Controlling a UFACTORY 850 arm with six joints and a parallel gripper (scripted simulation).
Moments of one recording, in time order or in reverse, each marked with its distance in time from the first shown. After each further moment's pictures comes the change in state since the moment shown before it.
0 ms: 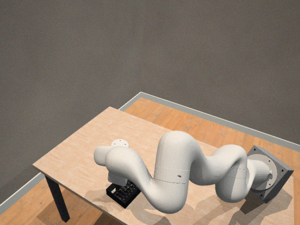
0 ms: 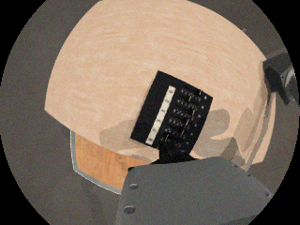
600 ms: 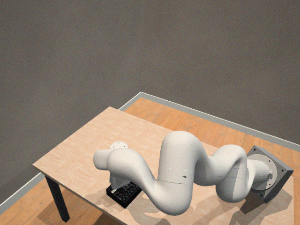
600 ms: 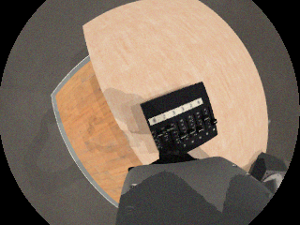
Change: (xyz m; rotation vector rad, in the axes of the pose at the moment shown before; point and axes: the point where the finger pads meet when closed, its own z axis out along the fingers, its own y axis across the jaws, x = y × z) arm -0.014 0.016 -0.002 -0.047 -0.004 -0.802
